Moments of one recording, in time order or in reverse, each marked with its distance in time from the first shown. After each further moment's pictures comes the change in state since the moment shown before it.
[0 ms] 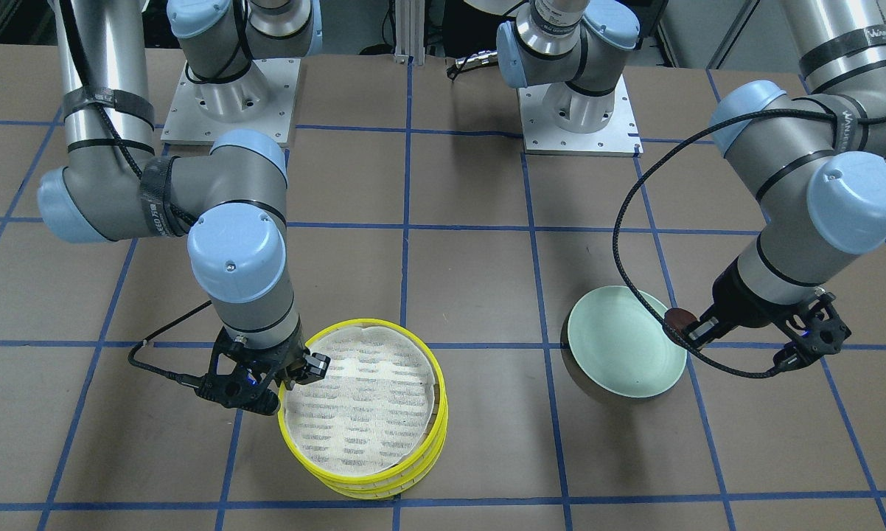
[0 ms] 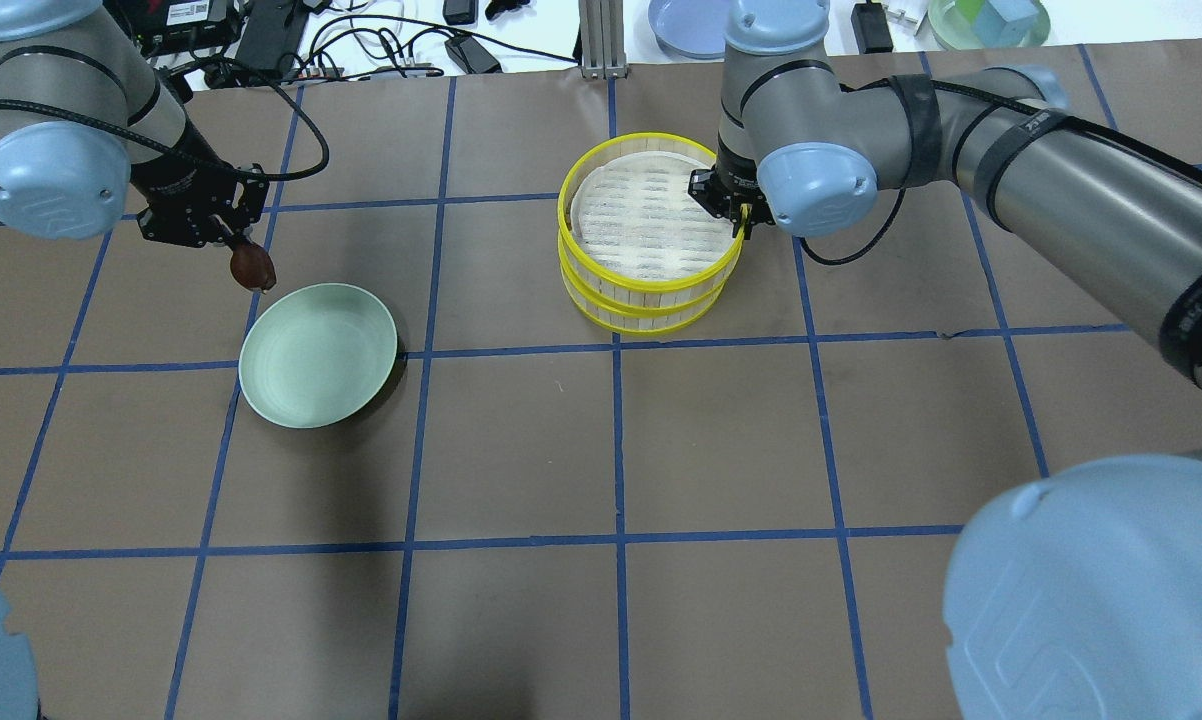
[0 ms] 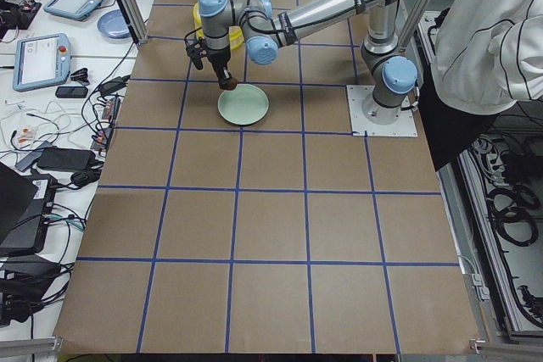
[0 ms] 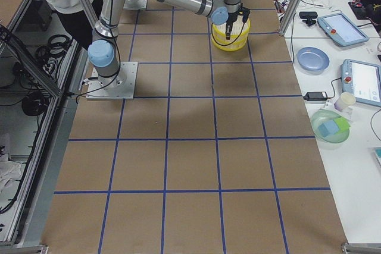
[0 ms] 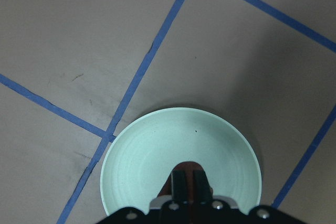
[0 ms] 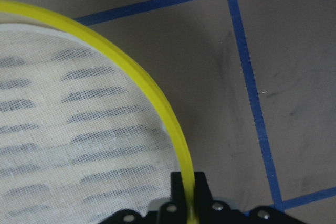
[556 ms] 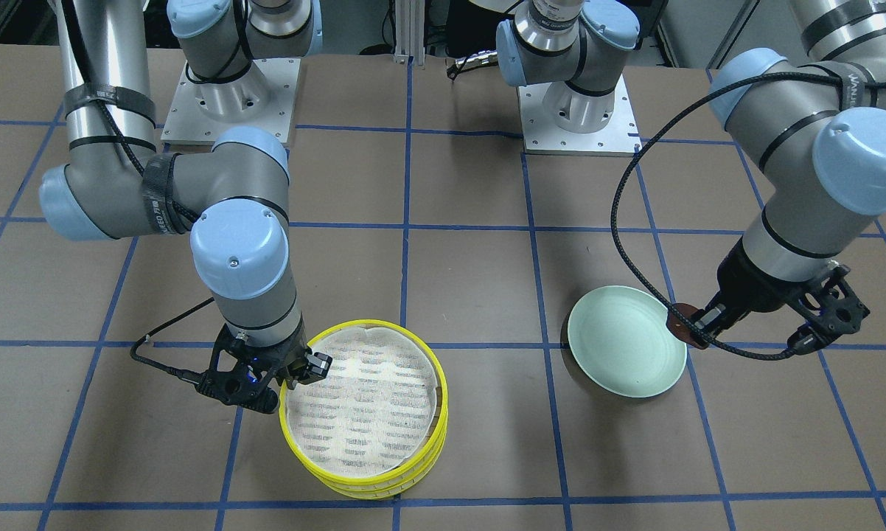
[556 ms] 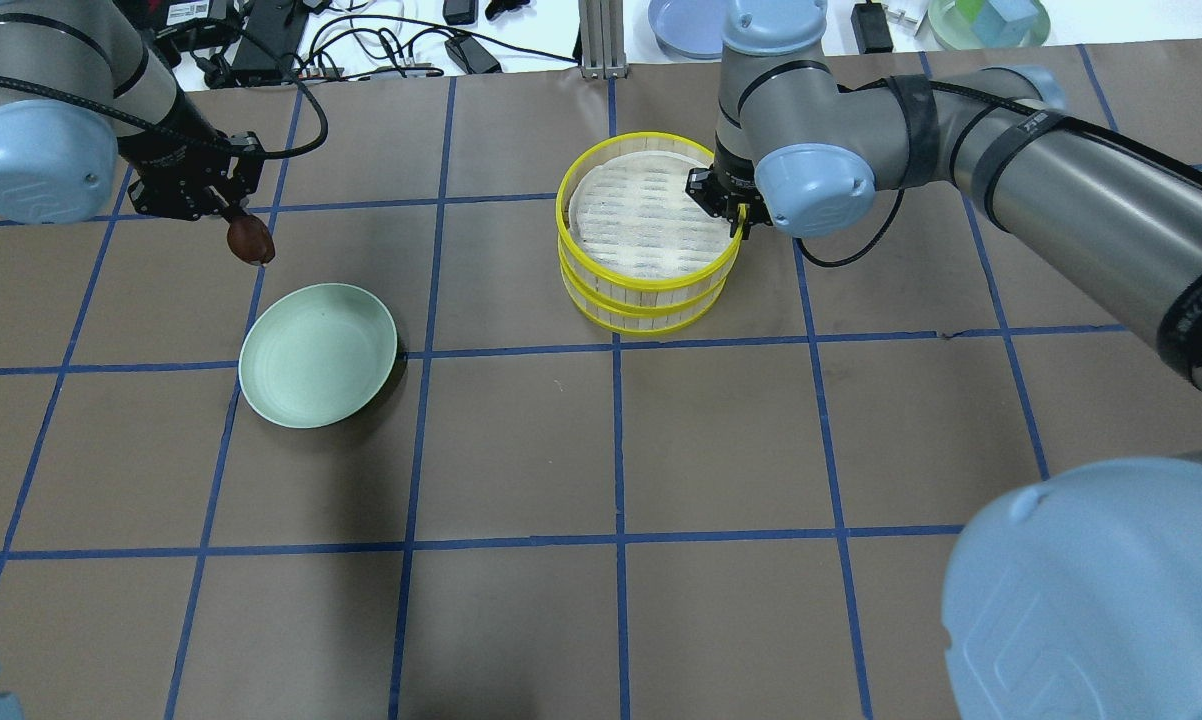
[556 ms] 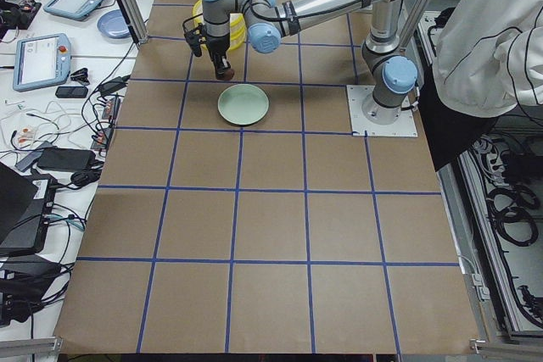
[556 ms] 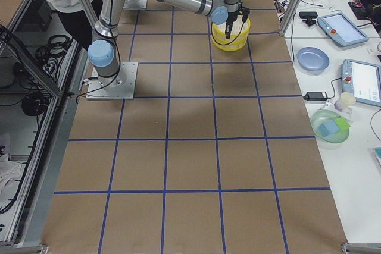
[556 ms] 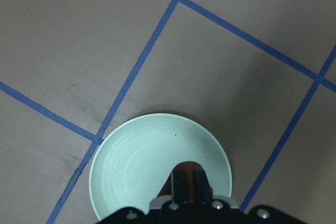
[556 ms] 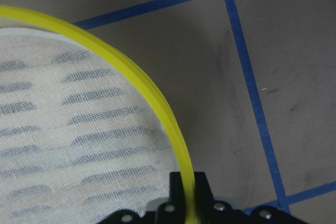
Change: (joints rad) left arm -0.036 0.045 0.034 -0.002 -0.007 -0.046; right arm 0.007 0.002 0.001 -0.004 -0.001 0.027
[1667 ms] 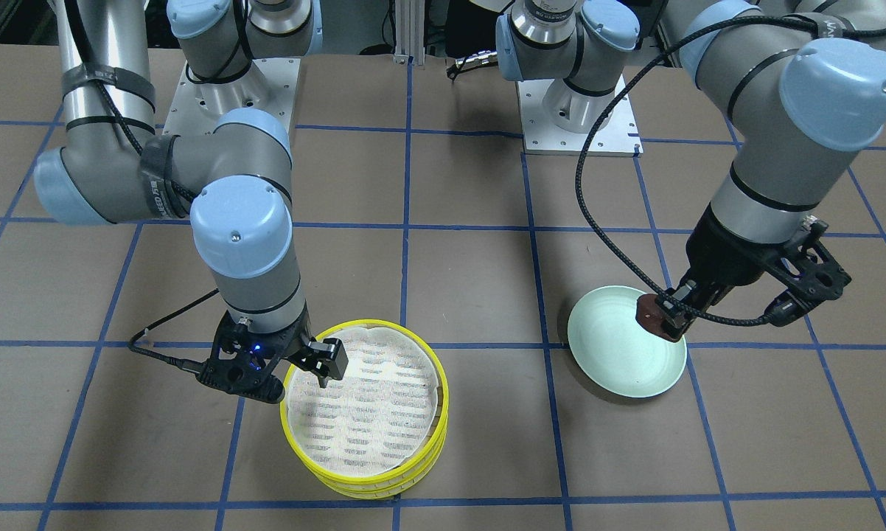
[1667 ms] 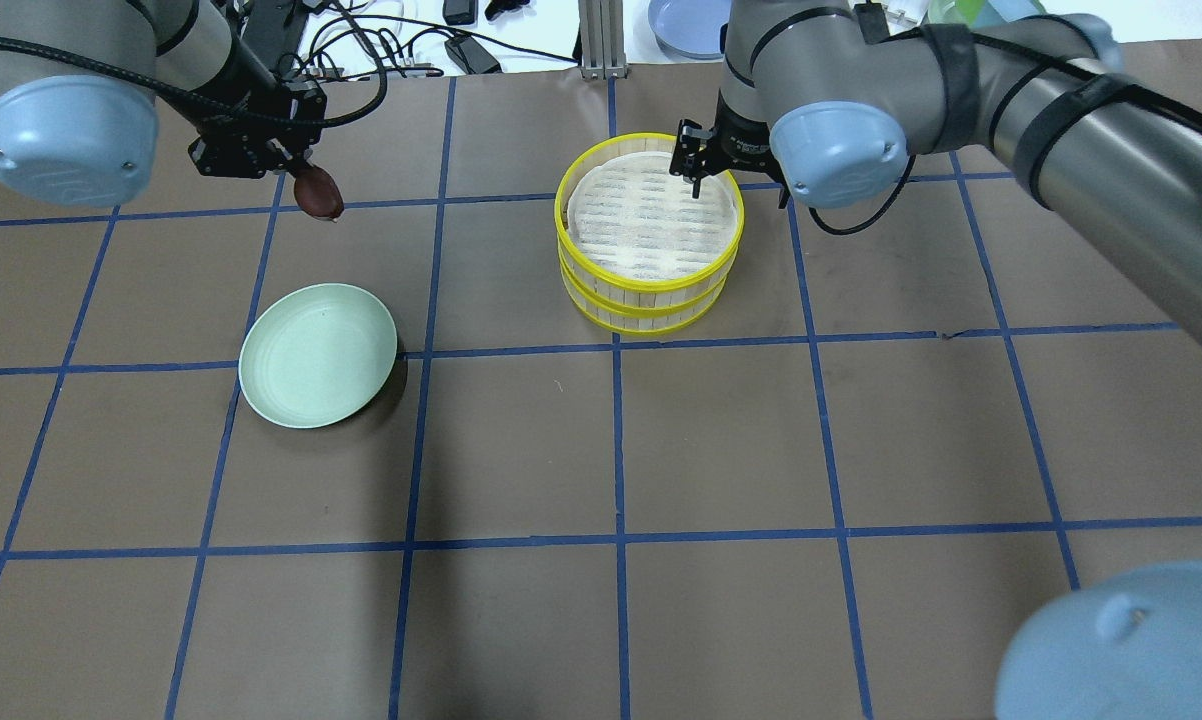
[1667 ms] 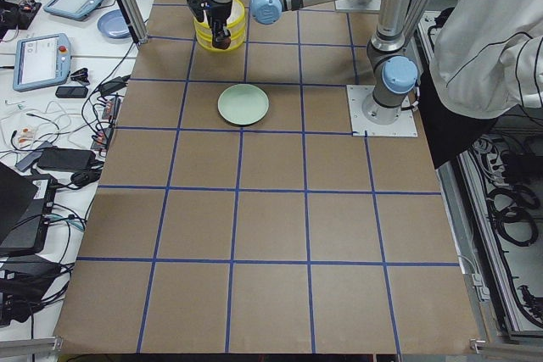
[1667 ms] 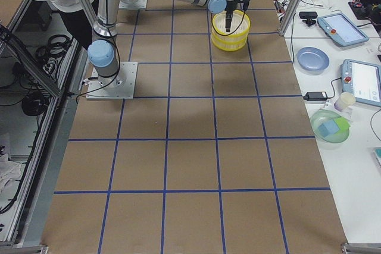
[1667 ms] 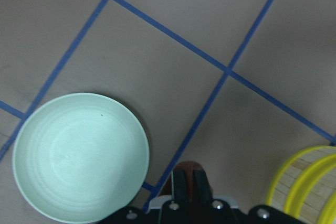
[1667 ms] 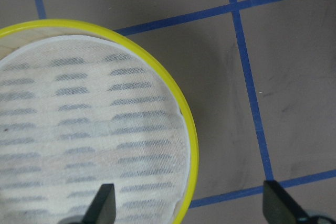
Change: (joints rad) left arm -0.127 0.042 0.031 0.032 -0.096 -0.193; right arm -0.007 -0.124 -0.037 0.113 0.069 -0.114
